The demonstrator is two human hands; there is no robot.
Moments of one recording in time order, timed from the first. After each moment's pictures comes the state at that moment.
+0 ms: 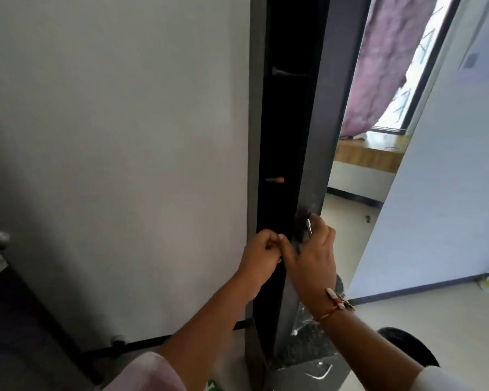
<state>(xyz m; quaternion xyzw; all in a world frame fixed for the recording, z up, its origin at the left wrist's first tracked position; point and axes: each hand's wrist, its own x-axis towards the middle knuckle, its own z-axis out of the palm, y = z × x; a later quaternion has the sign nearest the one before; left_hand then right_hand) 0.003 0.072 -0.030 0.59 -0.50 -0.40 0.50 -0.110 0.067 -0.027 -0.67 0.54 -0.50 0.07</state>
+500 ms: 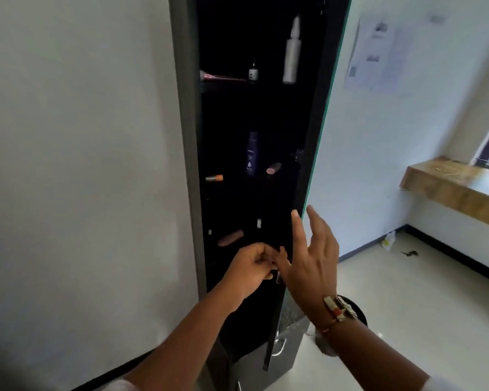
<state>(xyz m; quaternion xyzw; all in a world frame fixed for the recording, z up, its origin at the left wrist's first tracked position) -0.053 0.122 -0.020 0.46 -0.61 -0.51 0.41 -0.186 0.138 -0.013 -0.66 0.60 -0.39 -0.23</state>
